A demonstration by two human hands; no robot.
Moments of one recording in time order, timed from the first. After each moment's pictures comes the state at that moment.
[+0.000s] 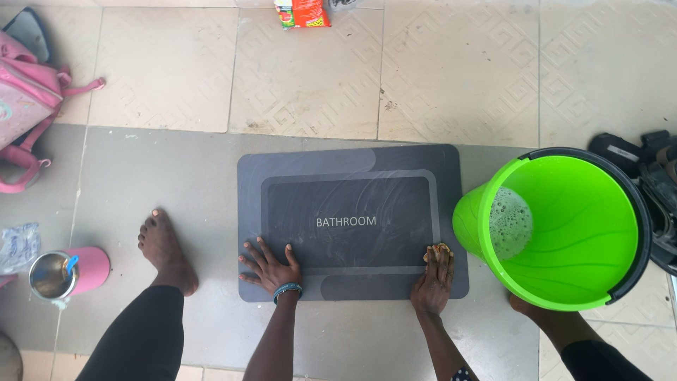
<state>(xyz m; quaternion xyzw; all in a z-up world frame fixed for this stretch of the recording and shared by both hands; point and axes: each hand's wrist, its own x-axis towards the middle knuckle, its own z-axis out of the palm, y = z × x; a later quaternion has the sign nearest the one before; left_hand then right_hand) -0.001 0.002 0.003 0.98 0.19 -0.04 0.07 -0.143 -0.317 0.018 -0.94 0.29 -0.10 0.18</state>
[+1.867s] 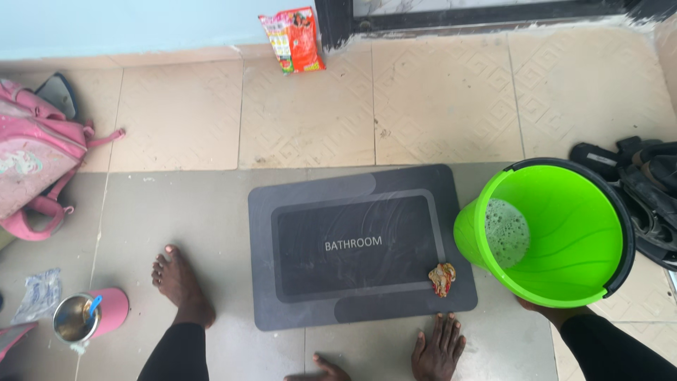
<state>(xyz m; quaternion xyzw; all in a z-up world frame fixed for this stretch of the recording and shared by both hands) -0.014 0.100 0.023 0.94 0.30 0.06 0.13 -0.210 -0.285 0.038 -0.94 0.32 -0.09 0.09</state>
